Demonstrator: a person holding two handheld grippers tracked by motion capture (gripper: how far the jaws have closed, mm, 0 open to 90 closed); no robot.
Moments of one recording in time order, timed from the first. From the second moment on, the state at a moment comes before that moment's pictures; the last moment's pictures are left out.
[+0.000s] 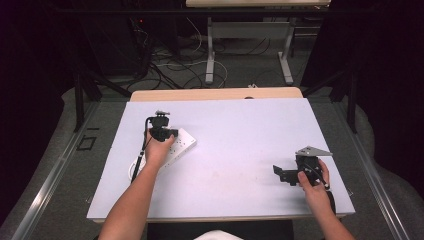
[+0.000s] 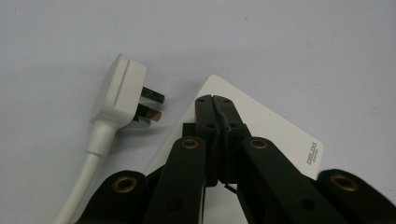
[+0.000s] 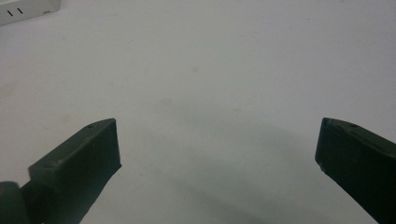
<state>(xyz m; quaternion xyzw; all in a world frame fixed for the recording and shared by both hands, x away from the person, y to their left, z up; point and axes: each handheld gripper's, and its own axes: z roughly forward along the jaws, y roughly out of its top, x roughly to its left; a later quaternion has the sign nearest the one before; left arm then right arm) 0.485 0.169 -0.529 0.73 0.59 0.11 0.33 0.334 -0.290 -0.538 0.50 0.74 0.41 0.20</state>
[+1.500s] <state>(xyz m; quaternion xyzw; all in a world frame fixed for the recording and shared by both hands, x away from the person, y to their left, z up) 0.480 0.166 -0.520 0.74 0.57 0.13 0.34 0.334 -0.290 -0.539 0.50 0.74 0.41 0.20</state>
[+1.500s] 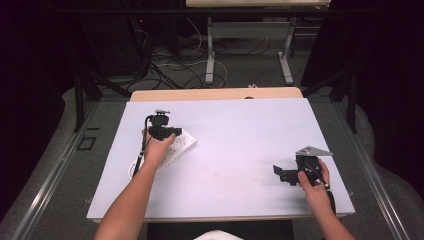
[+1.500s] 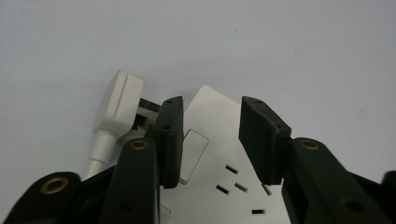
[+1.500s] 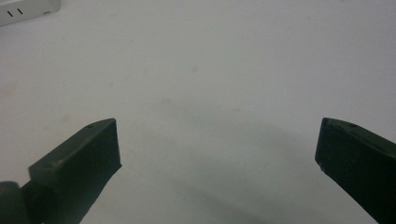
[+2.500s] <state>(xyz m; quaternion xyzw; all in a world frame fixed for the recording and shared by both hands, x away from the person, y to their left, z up) 0.465 0.160 -0.506 0.79 0.50 0.18 0.32 0.335 -0.290 -0.539 0.50 0.74 0.40 0.20</state>
